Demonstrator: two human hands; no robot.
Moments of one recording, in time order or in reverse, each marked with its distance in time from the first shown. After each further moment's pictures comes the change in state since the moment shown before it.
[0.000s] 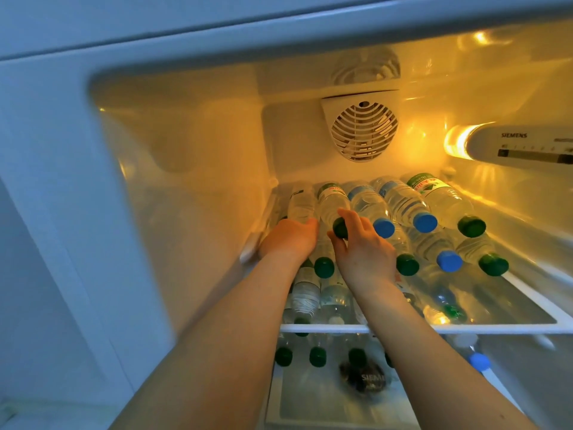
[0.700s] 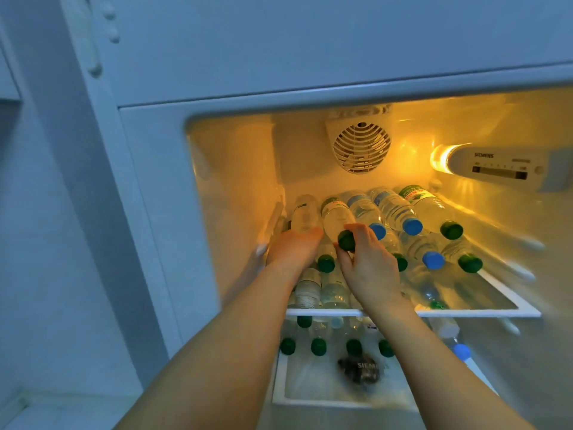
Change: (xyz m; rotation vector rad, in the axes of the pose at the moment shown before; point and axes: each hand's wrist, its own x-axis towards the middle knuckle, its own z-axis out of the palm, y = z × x) left_hand -0.046 -0.009 -0.014 -0.294 -0.076 0.015; right_hand -0.033 -0.008 -0.036 0.102 0.069 -0.113
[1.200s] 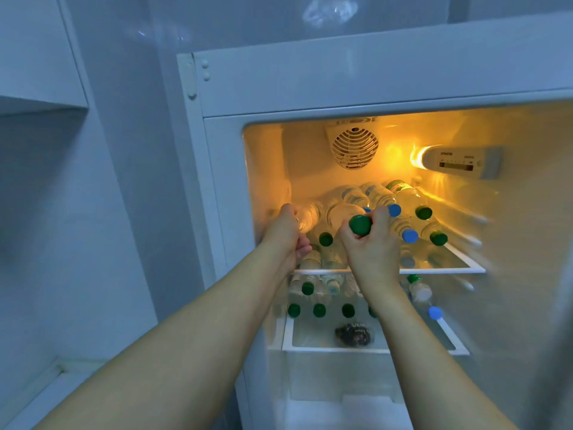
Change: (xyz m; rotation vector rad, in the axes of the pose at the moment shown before) left_hand -0.113 -0.007 -0.045 -0.734 0.034 -0.197; right_hand -0.059 -0.067 -0.083 0.321 0.269 0.197
